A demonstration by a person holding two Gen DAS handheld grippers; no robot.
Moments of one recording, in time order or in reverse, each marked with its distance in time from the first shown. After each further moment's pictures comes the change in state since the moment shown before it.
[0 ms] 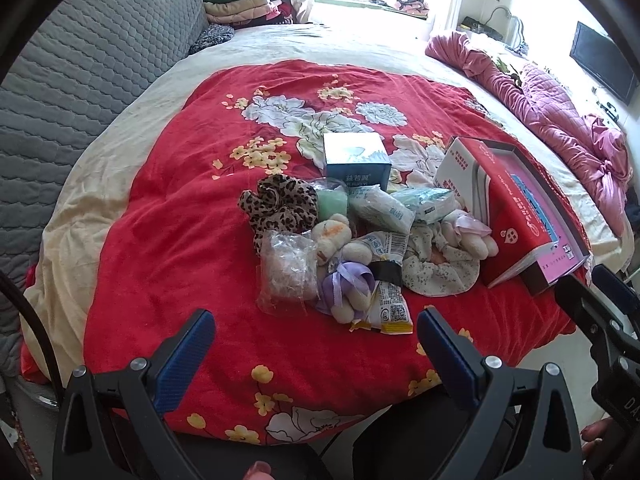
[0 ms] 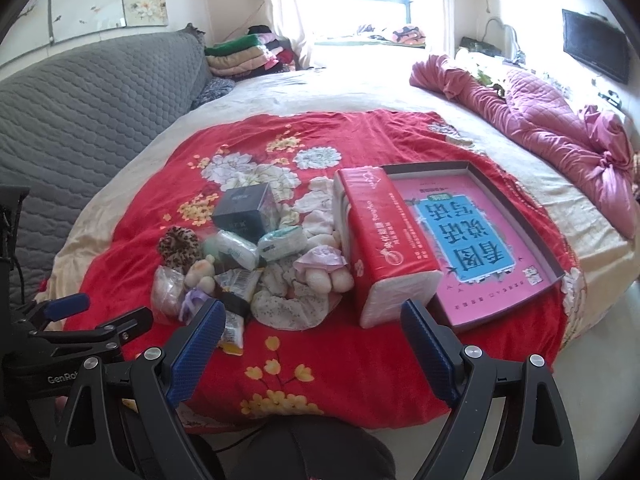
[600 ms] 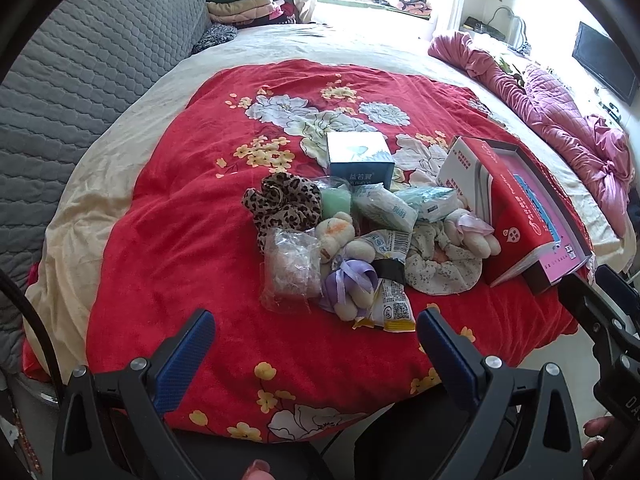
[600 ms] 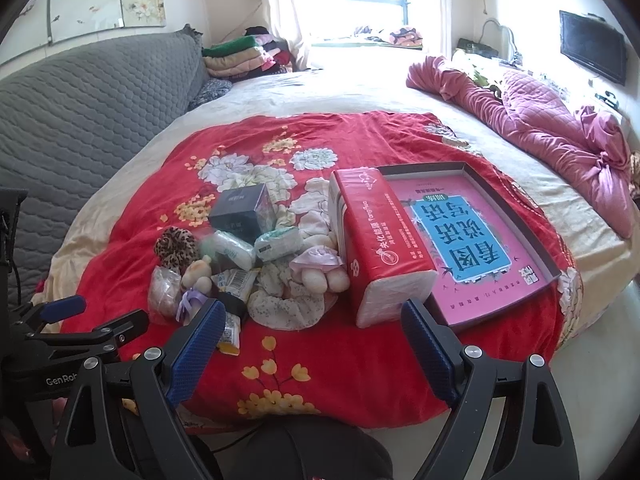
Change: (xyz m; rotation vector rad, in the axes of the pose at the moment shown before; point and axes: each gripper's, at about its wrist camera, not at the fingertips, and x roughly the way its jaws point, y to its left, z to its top) left arm -0.001 0.002 -0.001 -0.005 0.001 0.008; right arm -0.003 0.002 -0.001 0.000 -0.005 -0.011
